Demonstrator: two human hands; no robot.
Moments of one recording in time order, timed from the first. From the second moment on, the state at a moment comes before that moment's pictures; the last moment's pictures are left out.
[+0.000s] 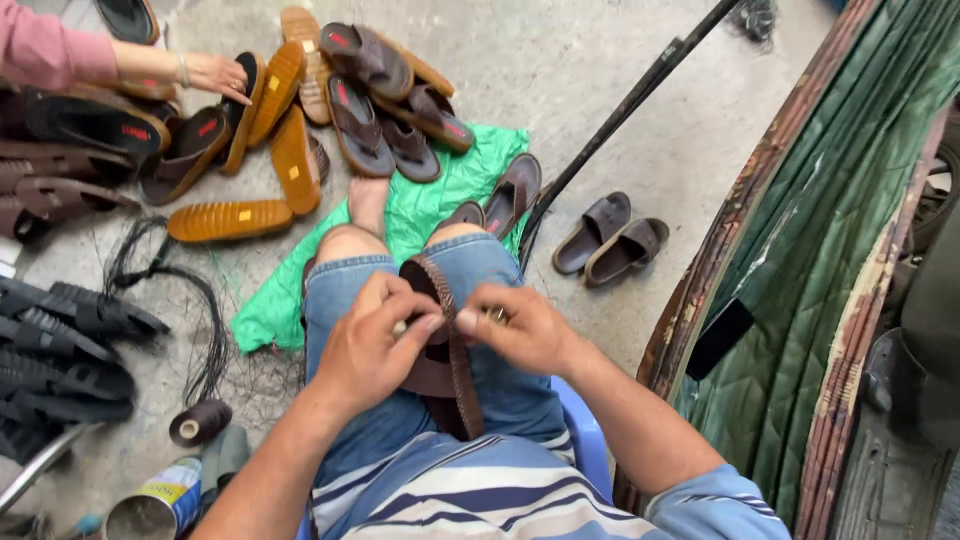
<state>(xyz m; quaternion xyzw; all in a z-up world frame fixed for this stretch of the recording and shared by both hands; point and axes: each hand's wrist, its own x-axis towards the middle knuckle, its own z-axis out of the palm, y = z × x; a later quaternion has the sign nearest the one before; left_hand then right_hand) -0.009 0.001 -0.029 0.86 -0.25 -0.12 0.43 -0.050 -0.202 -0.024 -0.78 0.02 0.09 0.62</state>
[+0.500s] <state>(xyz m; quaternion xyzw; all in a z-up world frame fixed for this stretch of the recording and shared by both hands) -0.026 0.004 -0.027 0.87 -0.25 -0.11 0.42 -0.047 -0.249 -0.012 -0.59 0.18 0.12 0.78</state>
